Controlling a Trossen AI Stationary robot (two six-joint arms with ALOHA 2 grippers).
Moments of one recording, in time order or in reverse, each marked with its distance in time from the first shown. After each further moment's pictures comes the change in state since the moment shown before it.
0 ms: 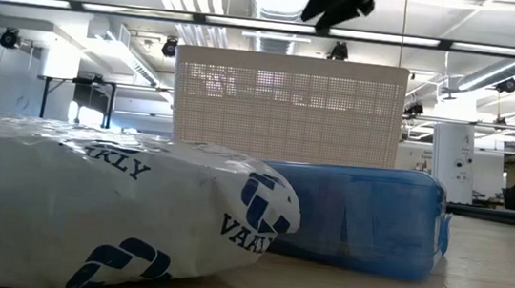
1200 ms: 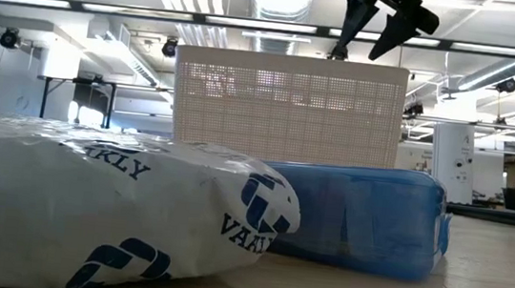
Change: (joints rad) left arm -0.047 0.158 -0.365 0.230 0.702 -0.623; right arm 0.126 -0.050 -0.075 -0.342 0.196 0.767
